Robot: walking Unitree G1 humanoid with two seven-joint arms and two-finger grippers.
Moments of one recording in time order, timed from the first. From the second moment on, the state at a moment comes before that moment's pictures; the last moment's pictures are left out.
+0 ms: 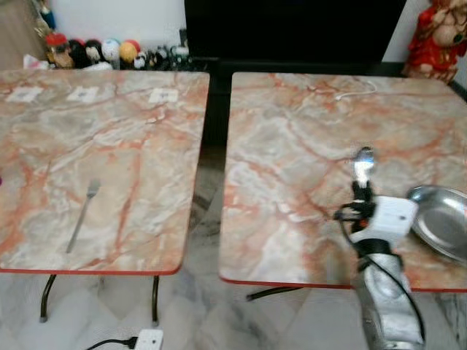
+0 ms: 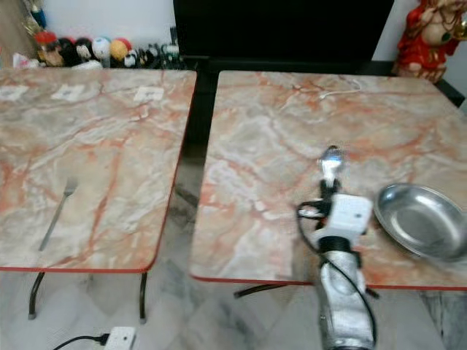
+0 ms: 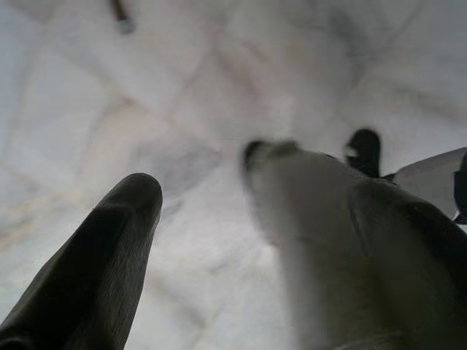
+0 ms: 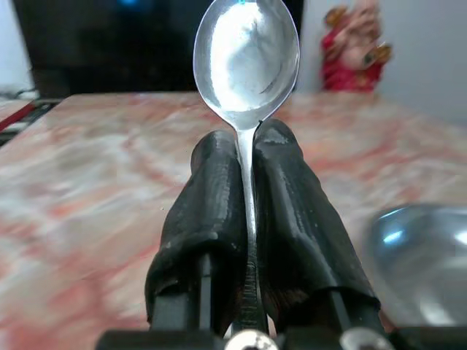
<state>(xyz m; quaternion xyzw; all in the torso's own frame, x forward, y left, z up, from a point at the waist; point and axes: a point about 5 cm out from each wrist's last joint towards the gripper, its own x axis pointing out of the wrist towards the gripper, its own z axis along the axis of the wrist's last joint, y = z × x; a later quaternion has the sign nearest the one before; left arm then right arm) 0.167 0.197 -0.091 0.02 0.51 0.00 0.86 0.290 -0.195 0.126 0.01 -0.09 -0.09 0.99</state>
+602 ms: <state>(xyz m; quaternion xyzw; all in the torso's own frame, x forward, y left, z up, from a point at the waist) 0.165 0.203 -0.091 0.03 0.51 0.00 0.86 0.296 -0.211 0.136 0.02 -0.11 -0.12 0.99</state>
